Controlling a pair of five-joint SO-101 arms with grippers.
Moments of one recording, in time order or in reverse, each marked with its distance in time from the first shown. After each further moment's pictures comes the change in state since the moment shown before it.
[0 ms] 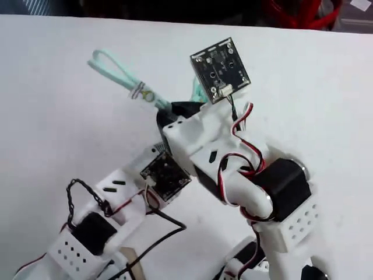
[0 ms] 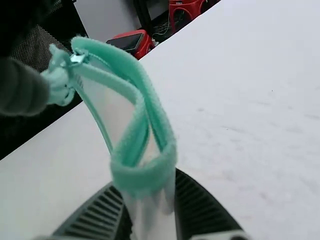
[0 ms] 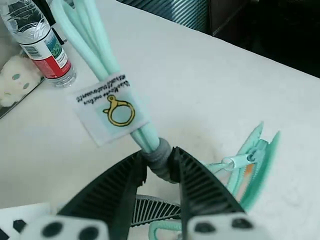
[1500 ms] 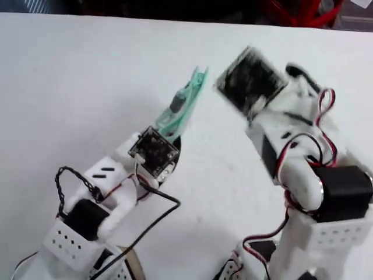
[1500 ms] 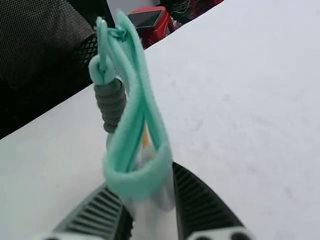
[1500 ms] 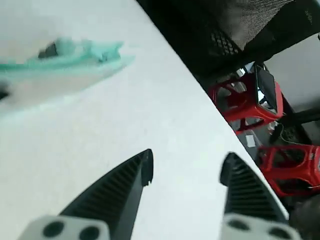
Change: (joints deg) left arm -6.6 -0.4 -6.9 7.2 -0.4; right arm 35.7 0.3 -11.0 14.9 57.9
